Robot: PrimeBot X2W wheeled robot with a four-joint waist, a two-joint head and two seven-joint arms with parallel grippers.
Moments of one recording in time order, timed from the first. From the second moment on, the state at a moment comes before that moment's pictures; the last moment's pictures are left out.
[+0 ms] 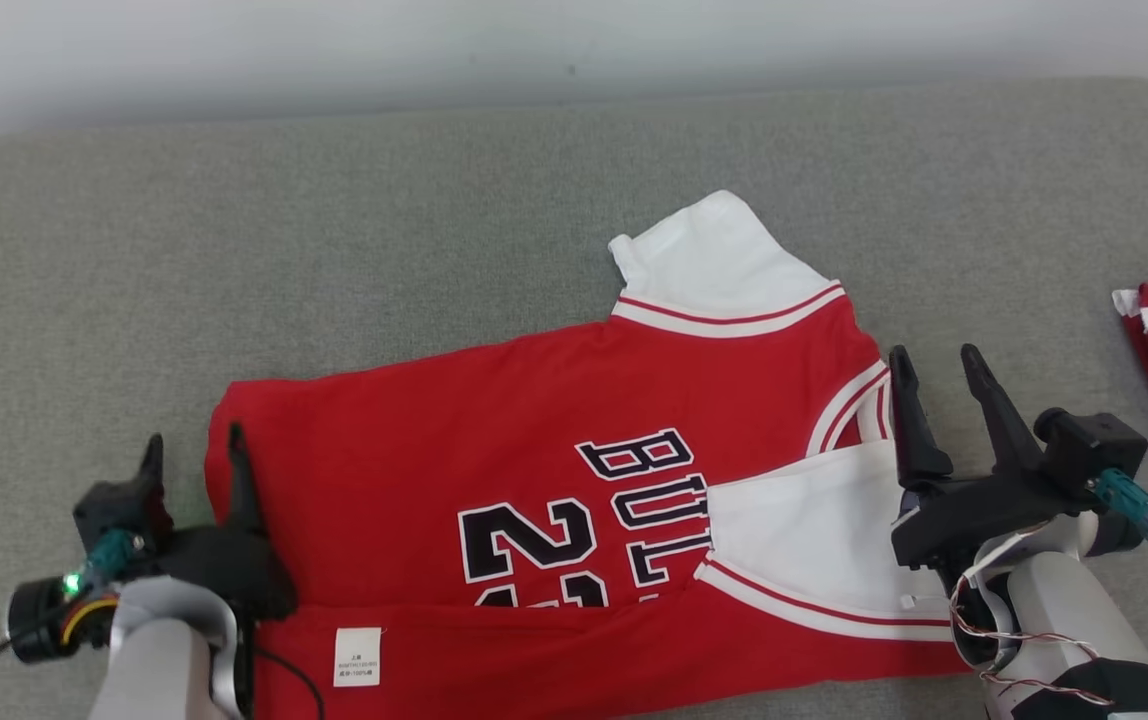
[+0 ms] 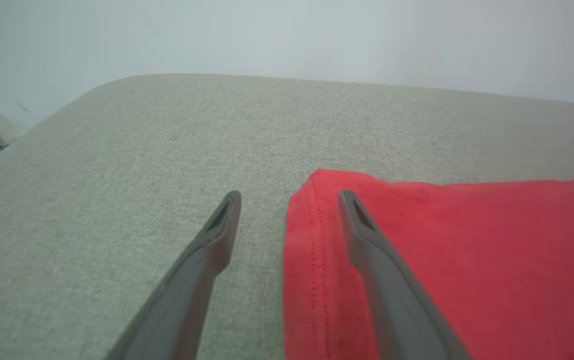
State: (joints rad) left arm -0.48 0.09 0.09 0.72 -0.15 -0.02 -0.26; right arm -0.42 -0.22 0.06 0.53 0.34 0.13 -0.26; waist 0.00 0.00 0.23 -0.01
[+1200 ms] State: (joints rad) left arm -0.76 0.09 -0.07 1.10 -0.07 -0.01 -0.26; right arm -0.76 -0.35 0.31 0.62 0.38 0.13 -0.25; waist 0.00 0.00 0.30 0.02
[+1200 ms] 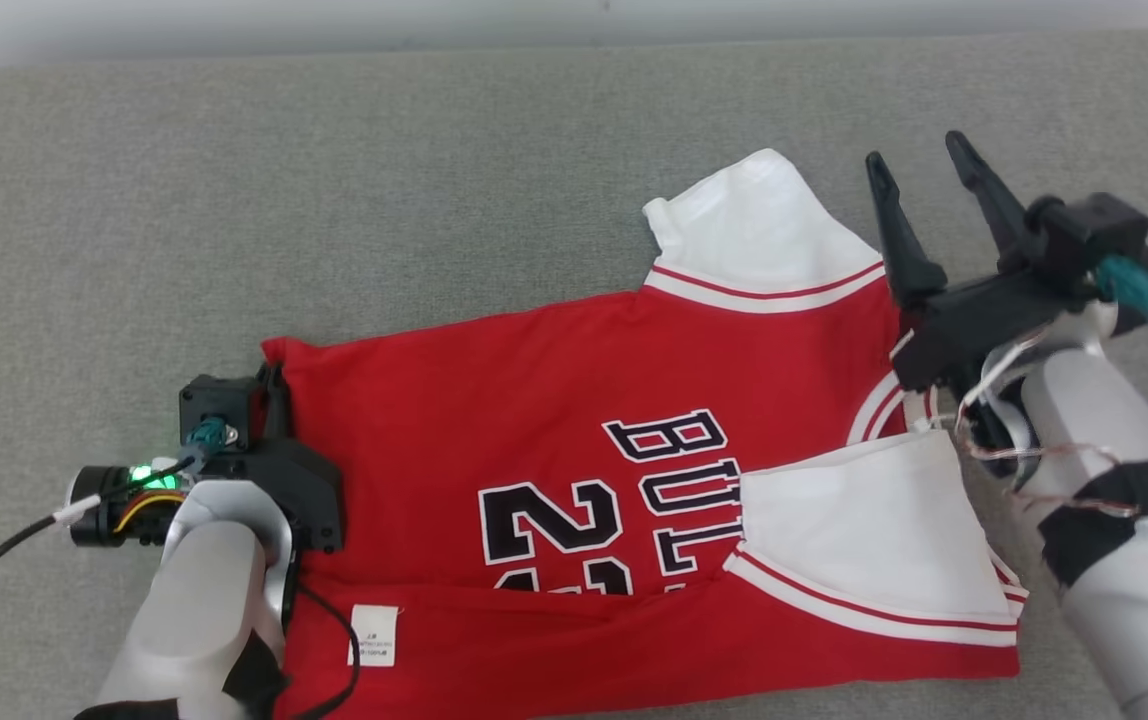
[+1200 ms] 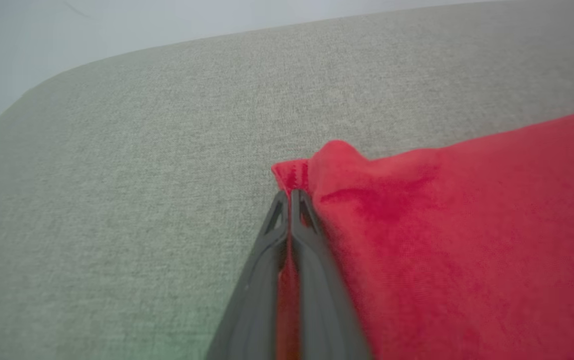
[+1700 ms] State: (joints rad) left arm -0.73 0.06 -0.11 0.87 -0.09 0.00 -0.26; right arm -1.05 -0.45 0.52 0.93 0.52 0.13 0.11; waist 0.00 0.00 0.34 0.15
